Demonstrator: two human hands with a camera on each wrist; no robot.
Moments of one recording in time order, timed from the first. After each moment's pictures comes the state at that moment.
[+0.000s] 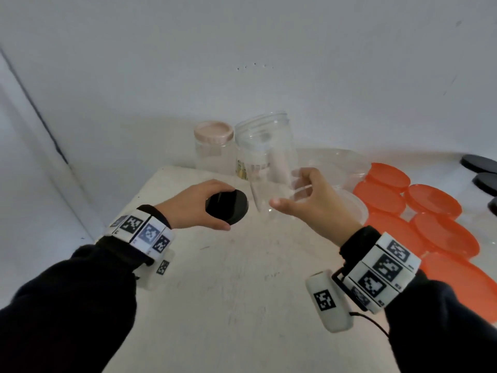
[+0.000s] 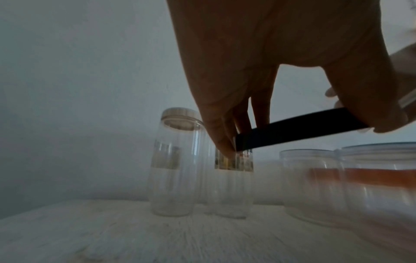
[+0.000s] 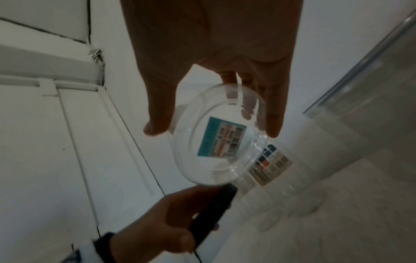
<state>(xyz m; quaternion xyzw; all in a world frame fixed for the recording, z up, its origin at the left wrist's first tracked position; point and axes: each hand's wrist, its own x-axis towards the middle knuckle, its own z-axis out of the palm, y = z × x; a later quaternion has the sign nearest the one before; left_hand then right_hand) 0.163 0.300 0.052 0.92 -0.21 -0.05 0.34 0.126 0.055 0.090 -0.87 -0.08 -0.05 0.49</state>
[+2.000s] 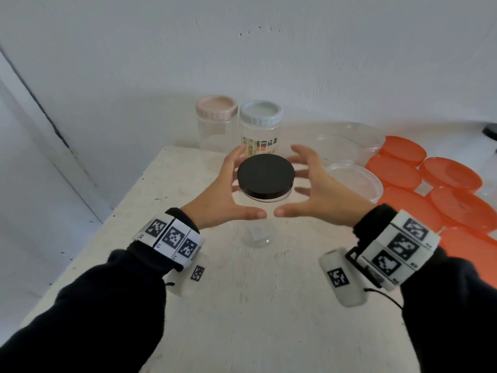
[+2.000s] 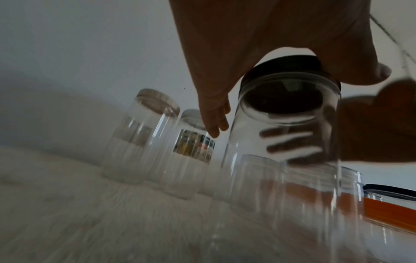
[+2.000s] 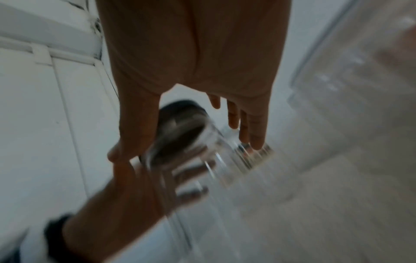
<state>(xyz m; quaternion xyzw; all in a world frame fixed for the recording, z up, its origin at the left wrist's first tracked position) 0.139 0.263 0.034 0.80 -0.21 -0.05 0.56 0.127 0.056 0.079 -0.86 -0.18 0.09 0.47</state>
